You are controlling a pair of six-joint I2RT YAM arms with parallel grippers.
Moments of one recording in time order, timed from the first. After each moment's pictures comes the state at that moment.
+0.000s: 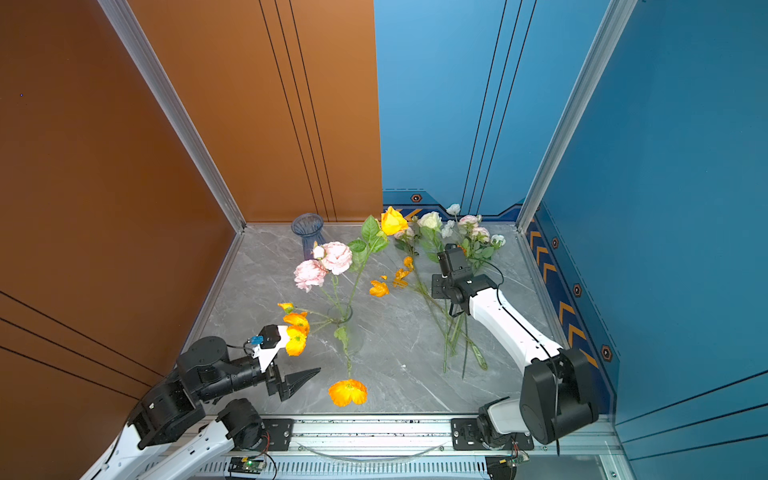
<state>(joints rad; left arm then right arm) -0.73 0.34 0.66 -0.62 0.33 0.08 0.36 1.34 1.05 -0.56 0.17 0.30</state>
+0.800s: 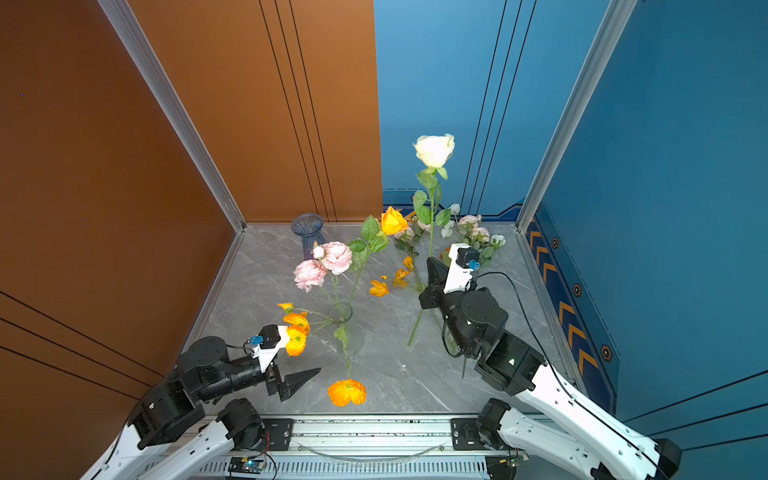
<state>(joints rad) -0.73 0.34 0.66 -0.62 0.33 0.08 0.89 0.82 0.90 -0.03 0.55 0.25</state>
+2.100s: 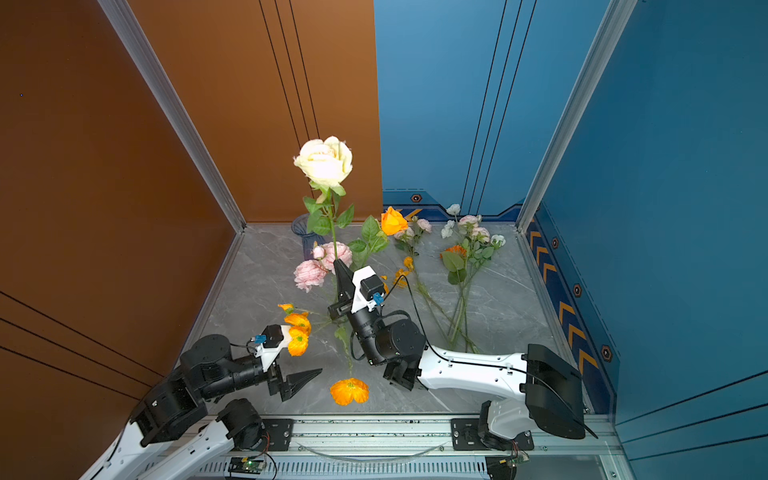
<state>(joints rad) -0.72 0.36 0.66 -0.62 0.35 0.08 1.27 1.43 0.91 1.13 0.65 -0.20</state>
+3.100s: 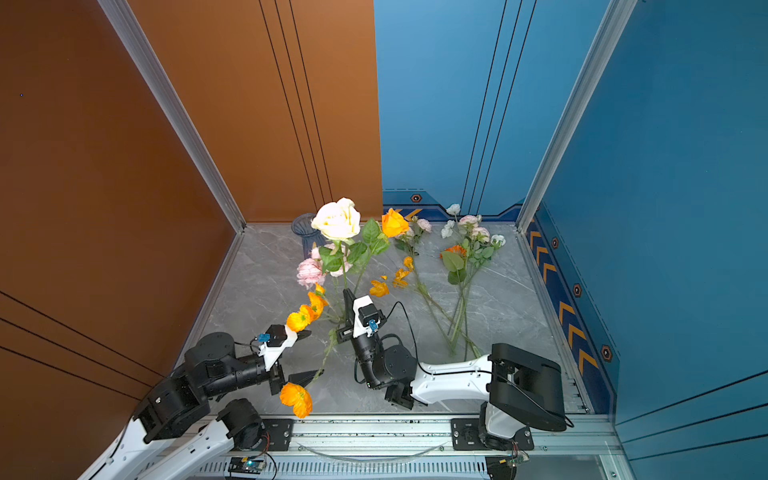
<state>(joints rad) -0.72 0.39 0.66 -0.62 0.37 0.08 1.31 1.54 0.72 1.31 0.83 -0.21</state>
